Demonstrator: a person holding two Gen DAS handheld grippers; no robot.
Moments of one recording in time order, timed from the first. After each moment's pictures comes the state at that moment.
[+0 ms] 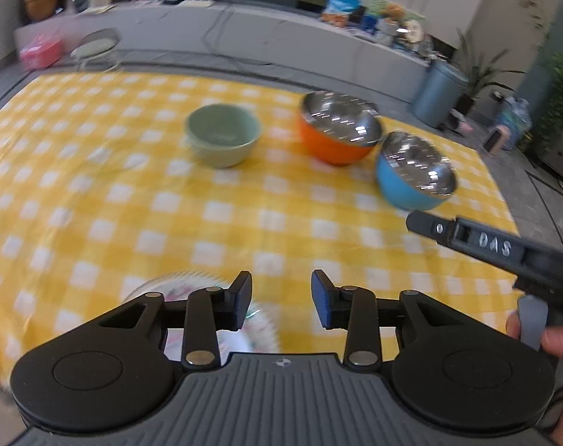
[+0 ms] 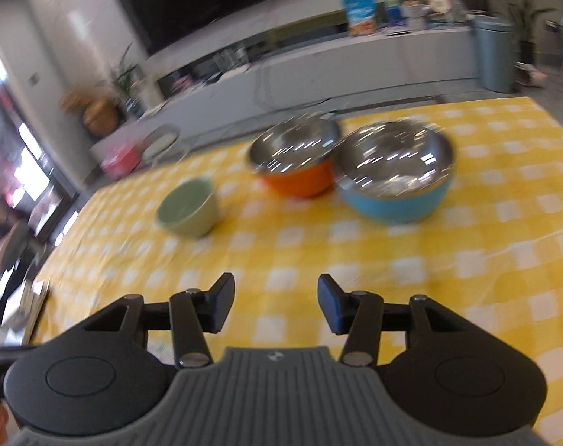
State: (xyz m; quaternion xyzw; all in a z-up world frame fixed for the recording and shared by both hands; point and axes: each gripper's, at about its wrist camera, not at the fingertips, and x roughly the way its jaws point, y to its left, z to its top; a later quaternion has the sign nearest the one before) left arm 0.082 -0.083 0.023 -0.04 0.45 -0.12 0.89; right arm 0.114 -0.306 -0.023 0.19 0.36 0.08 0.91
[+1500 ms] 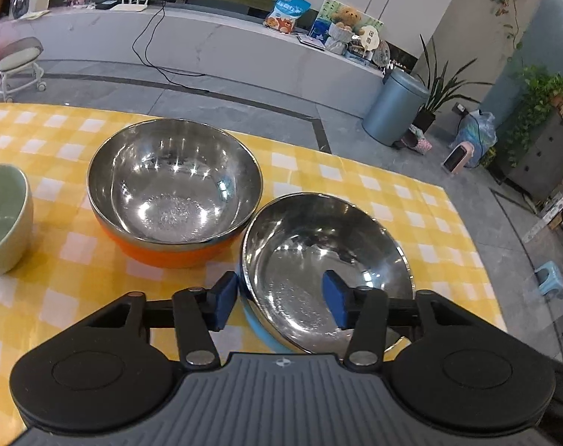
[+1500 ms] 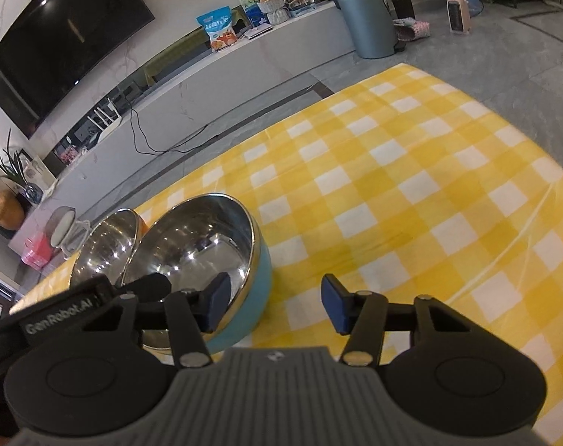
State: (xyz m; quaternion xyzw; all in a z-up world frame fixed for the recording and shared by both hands) left arm 0.236 -0.235 -0.040 -0.08 0.42 -0.18 0.88; right arm 0.199 -0.424 -0.071 0.30 0.37 -0.07 0.88
